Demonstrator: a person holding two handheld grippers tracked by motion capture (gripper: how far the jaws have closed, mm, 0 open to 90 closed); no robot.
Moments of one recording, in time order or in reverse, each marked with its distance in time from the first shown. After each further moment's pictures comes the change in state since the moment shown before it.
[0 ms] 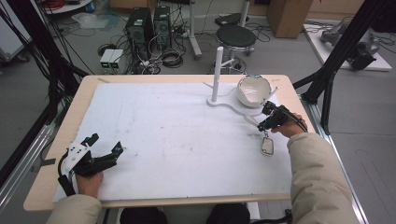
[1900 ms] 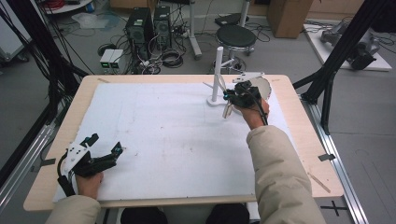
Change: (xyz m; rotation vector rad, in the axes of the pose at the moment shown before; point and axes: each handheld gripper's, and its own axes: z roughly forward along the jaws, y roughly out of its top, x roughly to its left) left arm 0.000 -0.001 -0.001 -0.013 -0.009 -0.001; right arm 0.064 0.102 -0.026 -0.598 -0.218 0.095
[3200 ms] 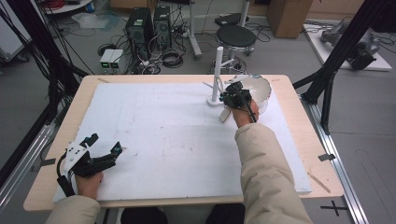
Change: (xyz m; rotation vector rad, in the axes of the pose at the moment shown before) left arm 0.002 0.000 -0.001 -0.002 -0.007 -0.012; right arm 0.002 -0.010 0.044 0.088 -0.092 0.089
